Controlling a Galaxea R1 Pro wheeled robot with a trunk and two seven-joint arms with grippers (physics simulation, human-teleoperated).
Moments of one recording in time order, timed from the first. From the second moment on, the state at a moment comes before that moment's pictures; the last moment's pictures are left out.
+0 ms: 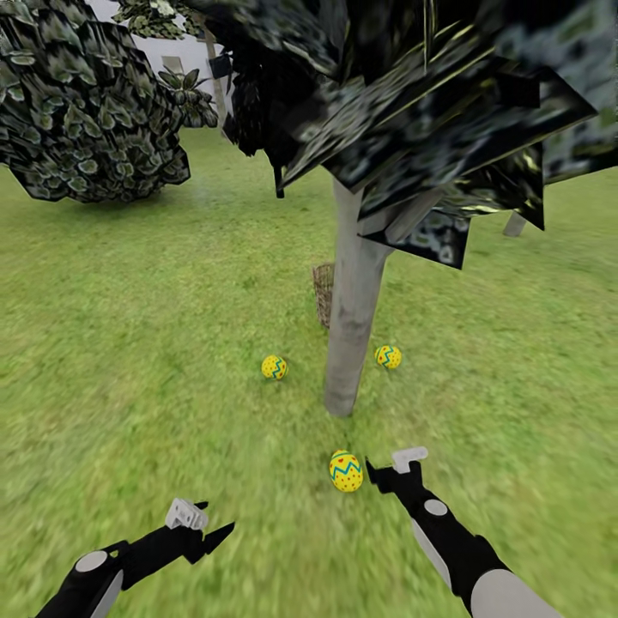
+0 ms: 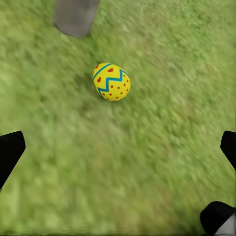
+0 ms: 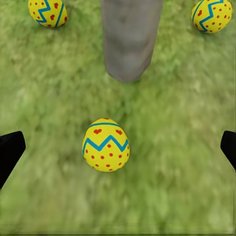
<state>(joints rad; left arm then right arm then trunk) -0.24 0.23 -0.05 -0.97 0.14 0.09 -0.75 -0.57 -0.03 0.22 -0.53 -0.09 -0.12 0.03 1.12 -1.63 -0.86</state>
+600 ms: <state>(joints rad) -0.24 0.24 -0.05 -0.78 0.14 -0.02 -0.70 -0.57 -0.09 0.22 -0.18 -0.09 -0.30 0.02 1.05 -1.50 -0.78</state>
